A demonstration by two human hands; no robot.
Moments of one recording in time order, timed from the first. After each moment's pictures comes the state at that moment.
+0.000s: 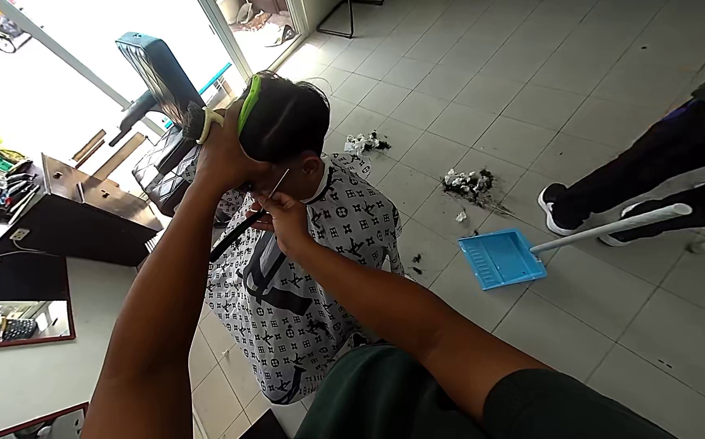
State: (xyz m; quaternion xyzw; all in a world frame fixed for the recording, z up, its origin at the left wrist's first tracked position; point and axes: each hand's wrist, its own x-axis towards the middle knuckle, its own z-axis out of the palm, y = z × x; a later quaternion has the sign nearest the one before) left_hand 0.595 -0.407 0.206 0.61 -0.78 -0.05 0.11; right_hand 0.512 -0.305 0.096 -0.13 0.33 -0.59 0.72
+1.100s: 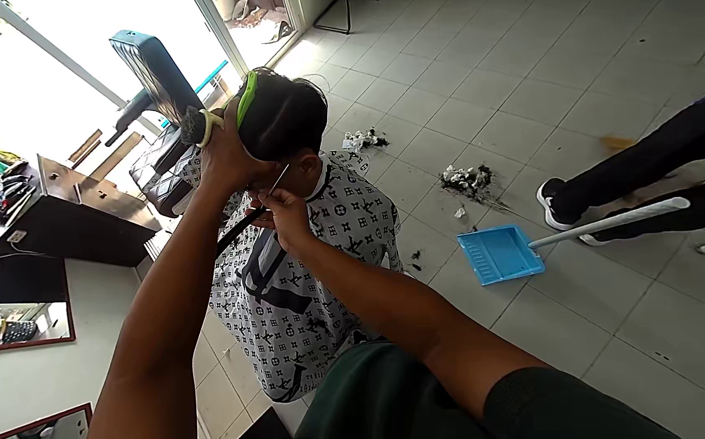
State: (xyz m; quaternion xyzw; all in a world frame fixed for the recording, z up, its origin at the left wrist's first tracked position) left_hand 0.582 -0.402 0.196 0.63 -0.77 -0.01 0.12; right_hand 0.504 -0.306 0.101 -0.14 0.33 -0.59 0.73
